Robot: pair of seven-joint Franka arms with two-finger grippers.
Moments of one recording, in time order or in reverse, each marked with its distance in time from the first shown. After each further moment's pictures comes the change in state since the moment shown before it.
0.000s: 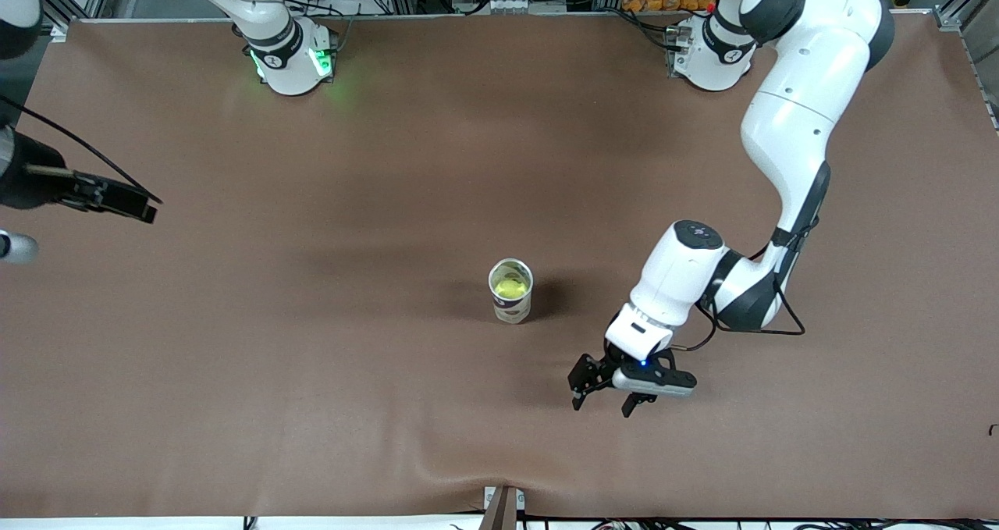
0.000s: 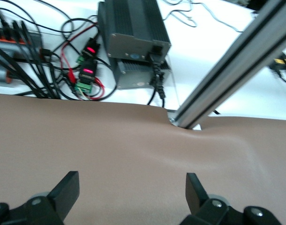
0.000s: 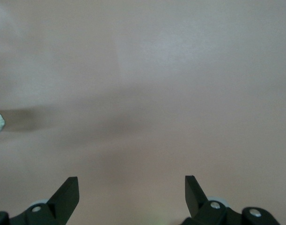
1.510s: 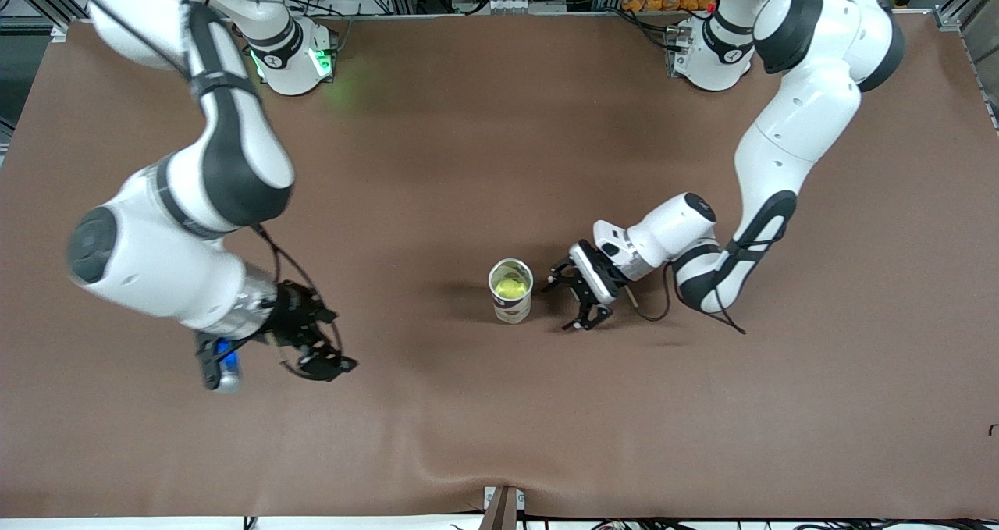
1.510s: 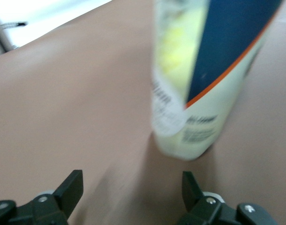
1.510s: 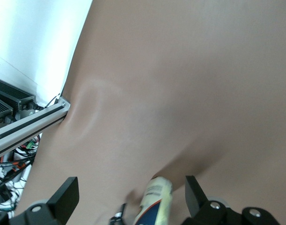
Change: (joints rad) left arm 0.147 0.073 -0.005 -0.409 0.664 0.659 0.393; right arm 0.251 0.455 -0.041 0.205 0.354 0.520 0.868
